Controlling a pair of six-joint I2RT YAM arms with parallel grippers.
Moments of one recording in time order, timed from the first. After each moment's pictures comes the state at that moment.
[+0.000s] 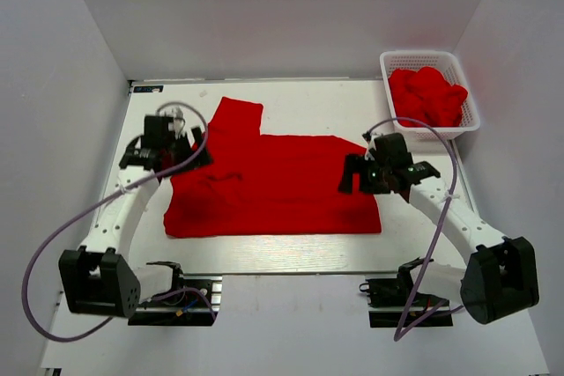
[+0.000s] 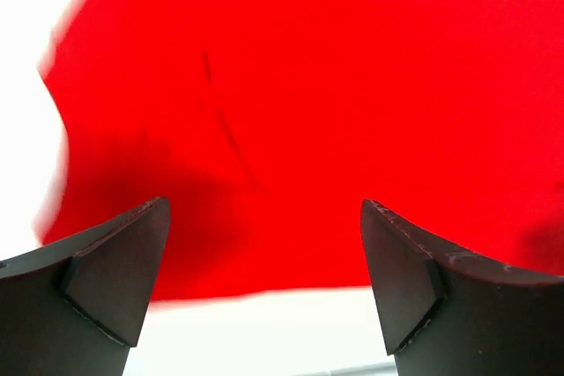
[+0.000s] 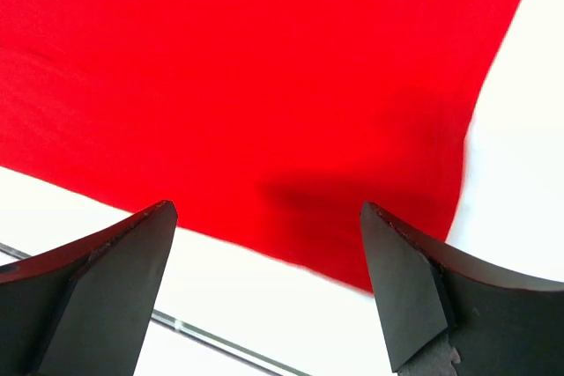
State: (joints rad) left arm -0.09 1.16 0.91 -0.67 0.12 -0.41; right arm 0.36 1.17 0.75 -0.55 -0.20 0.32
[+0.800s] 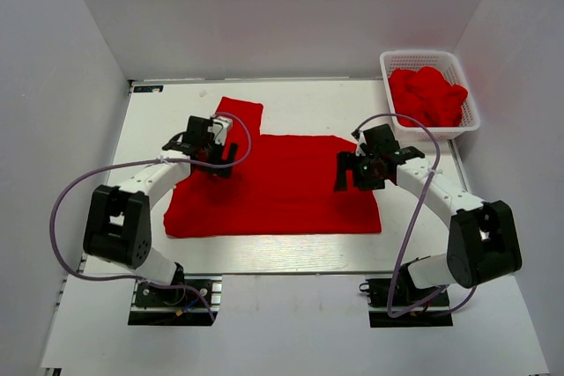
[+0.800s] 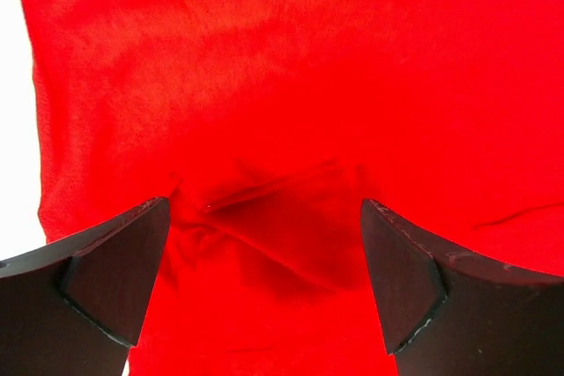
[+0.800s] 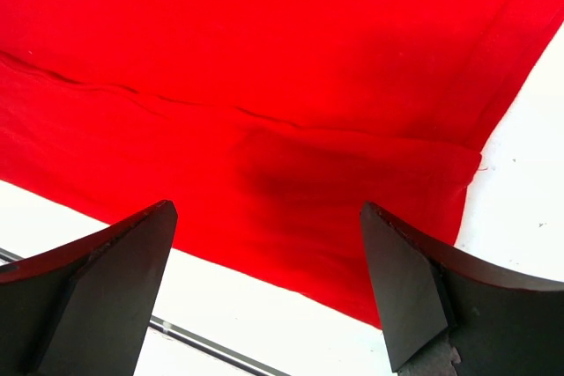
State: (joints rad) left arm -0.25 1.50 0.97 -0.39 0.03 0.08; right arm 0.36 1.40 0.91 -0.58 -0.23 0.24
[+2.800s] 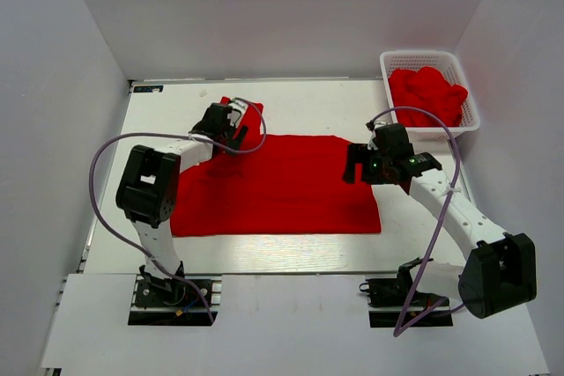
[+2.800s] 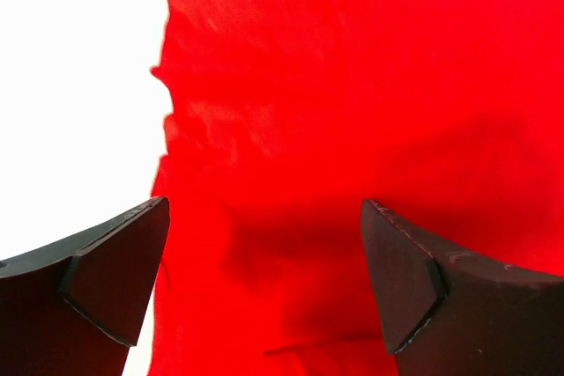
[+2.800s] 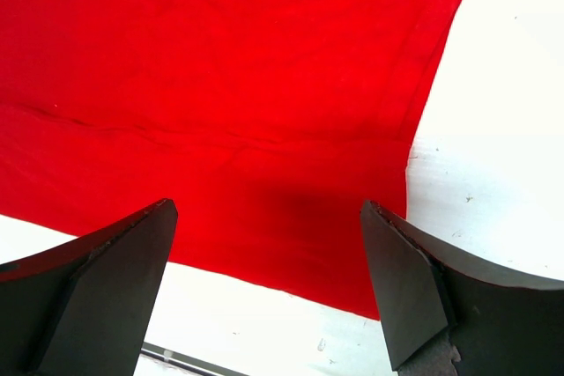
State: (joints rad) left arm -0.31 1.88 1.13 -0.03 -0.28 0.30; right arm 0.35 1.22 0.90 -0.58 -0.09 0.28
